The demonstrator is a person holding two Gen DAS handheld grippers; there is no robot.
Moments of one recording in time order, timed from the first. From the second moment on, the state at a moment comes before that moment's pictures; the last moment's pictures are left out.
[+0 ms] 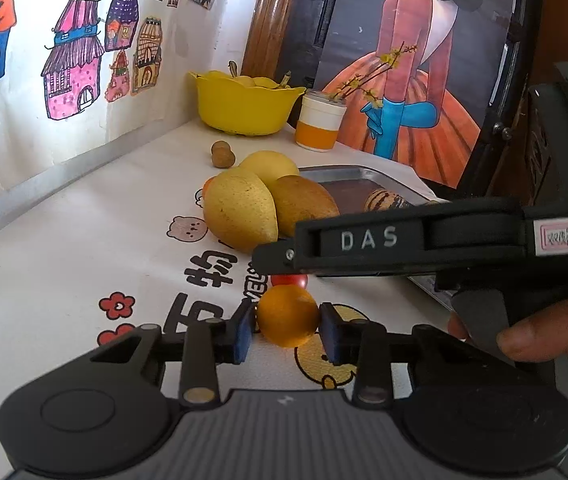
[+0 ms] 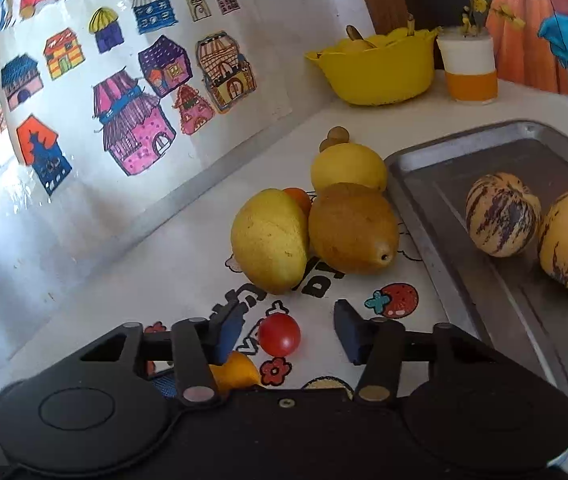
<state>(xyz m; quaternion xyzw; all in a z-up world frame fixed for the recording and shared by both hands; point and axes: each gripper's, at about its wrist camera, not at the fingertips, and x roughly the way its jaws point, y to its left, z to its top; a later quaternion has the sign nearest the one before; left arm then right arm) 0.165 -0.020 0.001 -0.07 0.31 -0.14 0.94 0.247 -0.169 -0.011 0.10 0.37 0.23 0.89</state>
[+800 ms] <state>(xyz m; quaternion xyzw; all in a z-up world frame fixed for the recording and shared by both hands) 0.162 -0.015 0.001 -0.08 0.30 -0.14 0.94 0.238 -0.166 -0.009 0.08 0.36 0.25 0.90</state>
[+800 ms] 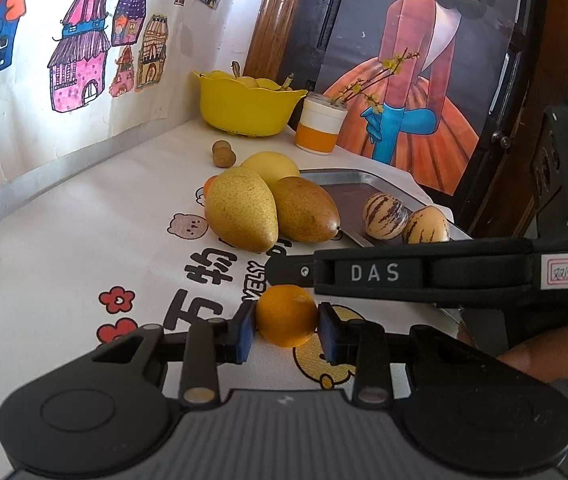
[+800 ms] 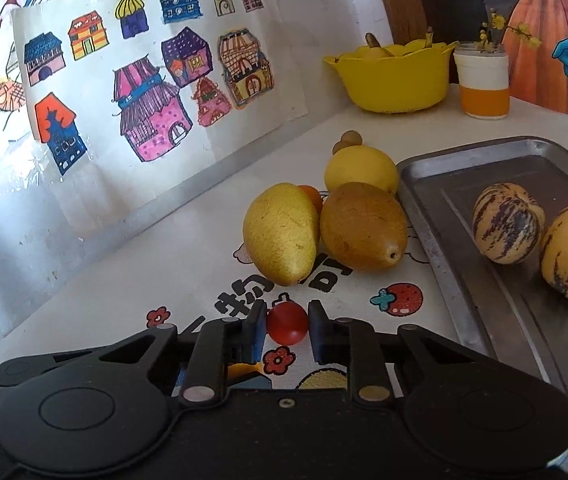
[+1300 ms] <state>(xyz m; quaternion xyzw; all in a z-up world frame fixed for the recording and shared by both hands) 0.158 -0.026 0.007 -0.12 0.31 -0.15 0.93 0.206 -0.223 0.012 0.11 0.32 0.21 0.92</state>
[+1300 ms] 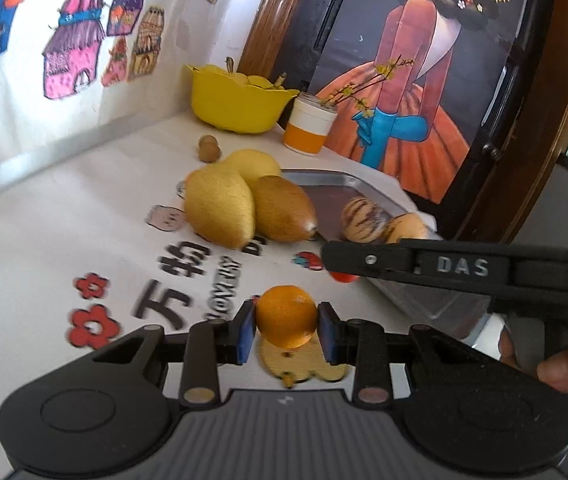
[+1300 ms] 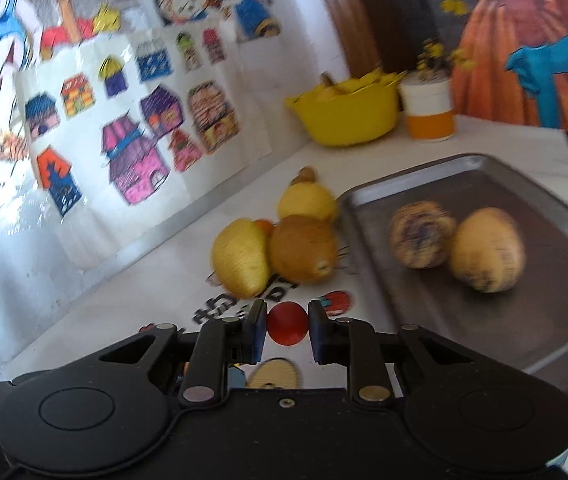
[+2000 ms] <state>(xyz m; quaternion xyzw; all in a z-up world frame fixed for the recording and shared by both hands) 0.204 -0.123 0.021 -0.12 0.32 -0.19 0.92 0.172 -0.311 -0.008 0.09 0.29 0.13 0.94</state>
